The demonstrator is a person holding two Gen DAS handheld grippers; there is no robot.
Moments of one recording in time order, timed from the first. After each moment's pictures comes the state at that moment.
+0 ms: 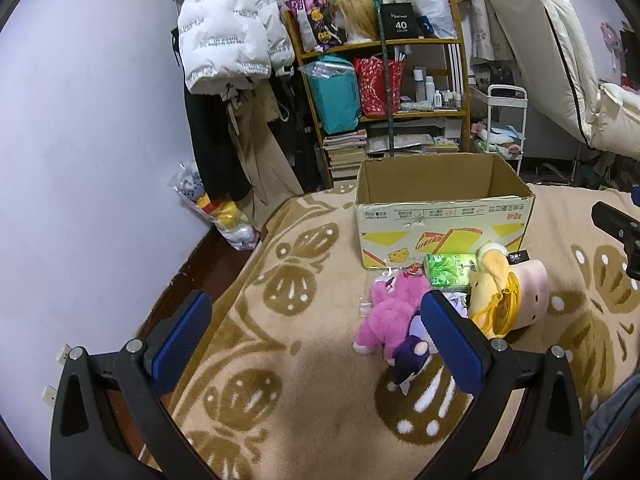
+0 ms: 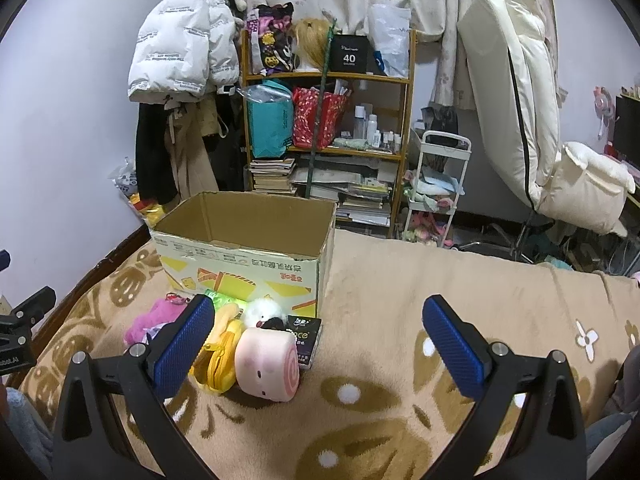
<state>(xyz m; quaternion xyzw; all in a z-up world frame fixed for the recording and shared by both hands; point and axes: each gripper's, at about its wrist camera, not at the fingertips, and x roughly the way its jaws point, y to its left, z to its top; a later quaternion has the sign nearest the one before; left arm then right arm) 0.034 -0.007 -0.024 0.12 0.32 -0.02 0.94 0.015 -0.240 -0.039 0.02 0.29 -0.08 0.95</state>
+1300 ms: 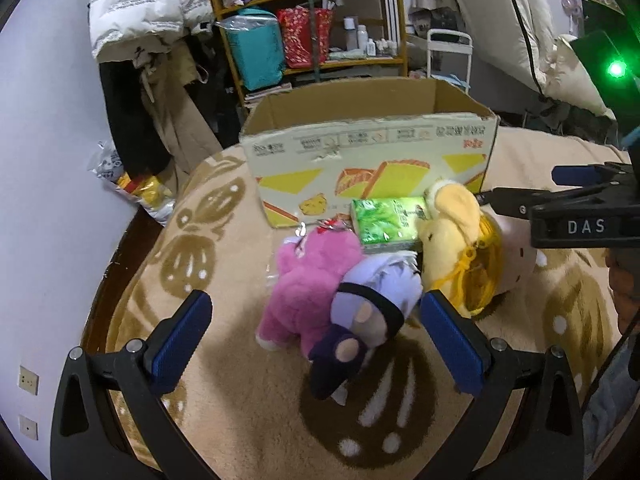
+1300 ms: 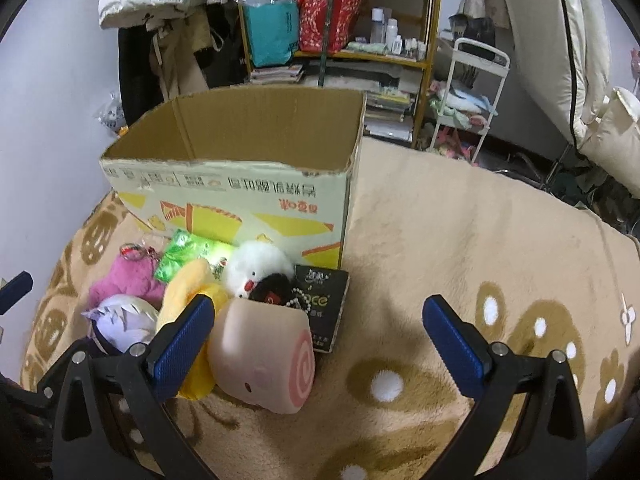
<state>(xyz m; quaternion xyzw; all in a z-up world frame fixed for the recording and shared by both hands) 0.077 -0.055 -0.106 0.14 0.39 -0.14 0.90 0.106 -0.247 -0.110 0.03 0.45 -0.06 0.89</state>
